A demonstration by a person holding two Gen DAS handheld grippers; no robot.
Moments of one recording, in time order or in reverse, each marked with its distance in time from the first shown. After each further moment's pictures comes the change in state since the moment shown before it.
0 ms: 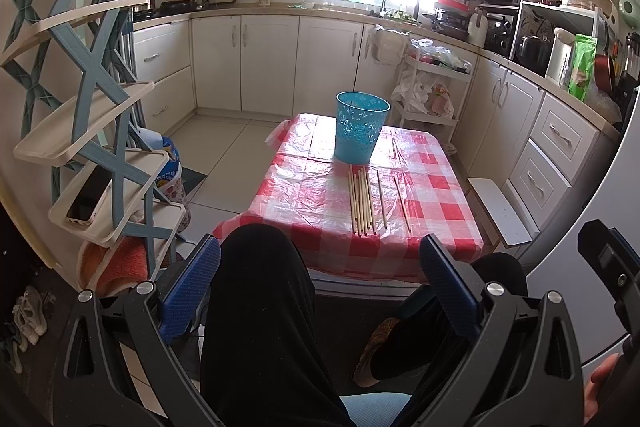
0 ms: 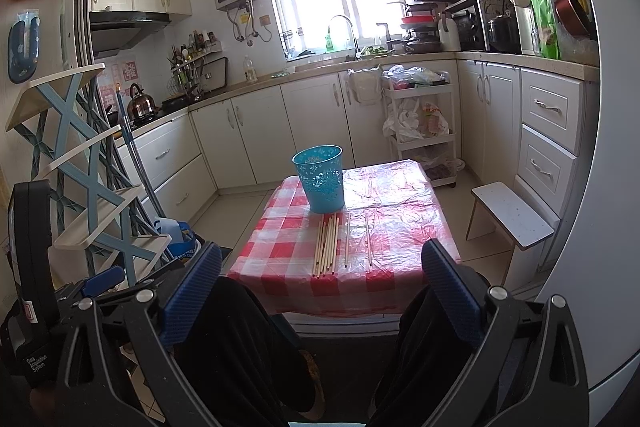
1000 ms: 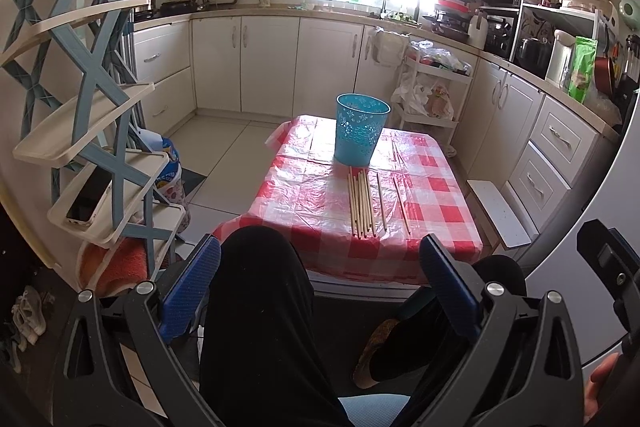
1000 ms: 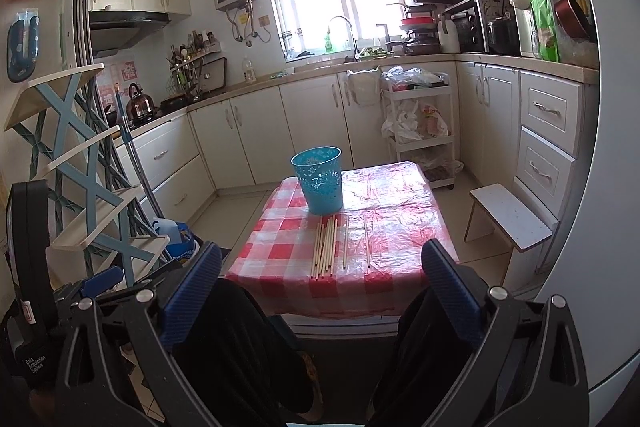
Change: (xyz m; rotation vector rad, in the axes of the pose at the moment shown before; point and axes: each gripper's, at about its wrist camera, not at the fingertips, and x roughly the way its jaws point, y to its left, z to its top) left arm 0.000 0.003 0.002 0.001 0.002 -0.003; right arm 0.001 -0.002 0.001 -0.002 -0.003 0.000
